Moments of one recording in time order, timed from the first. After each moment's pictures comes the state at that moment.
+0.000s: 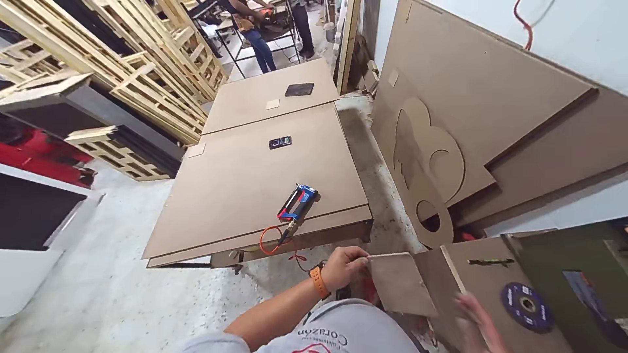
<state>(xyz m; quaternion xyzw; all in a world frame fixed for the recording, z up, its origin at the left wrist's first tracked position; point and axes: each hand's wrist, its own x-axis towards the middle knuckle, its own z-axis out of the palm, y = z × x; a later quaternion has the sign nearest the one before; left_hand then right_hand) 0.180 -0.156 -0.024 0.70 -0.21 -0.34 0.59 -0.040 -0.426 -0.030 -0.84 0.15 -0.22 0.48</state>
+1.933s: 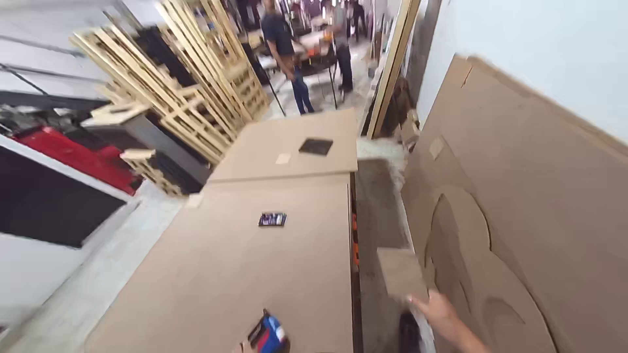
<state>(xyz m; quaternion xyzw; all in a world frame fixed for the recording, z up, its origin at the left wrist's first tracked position) 0.480 -0.090 -0.212 0.89 0.43 -0.13 0.06 0.643 -0.635 -0.083 -0.86 0.12 0.28 0.40</state>
